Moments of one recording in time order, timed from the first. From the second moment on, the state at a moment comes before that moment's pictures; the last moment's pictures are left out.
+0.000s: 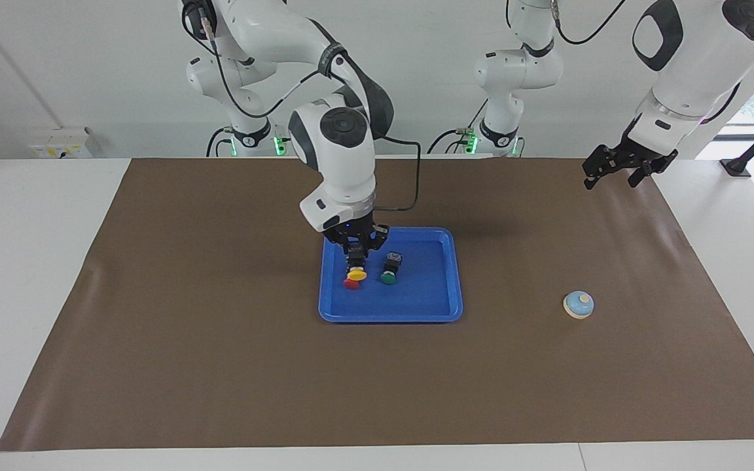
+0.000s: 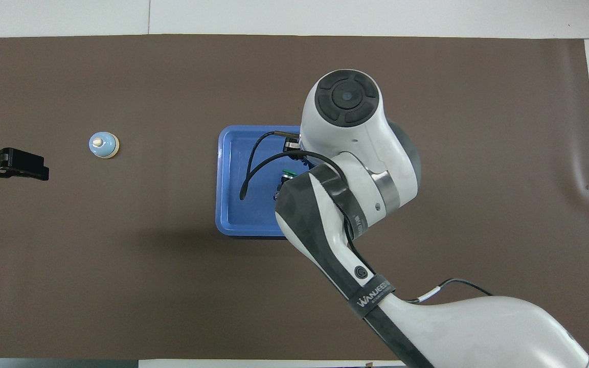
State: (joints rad) left arm -0.03 -0.06 0.01 -1.73 -0.01 1.62 0.00; right arm 0.55 0.43 0.00 -1.47 0.03 1.91 0.81
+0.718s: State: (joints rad) left arm -0.03 -0.06 0.01 -1.73 -0.01 1.62 0.00; right arm 0.72 0.59 0.00 -1.43 0.04 2.13 1.02
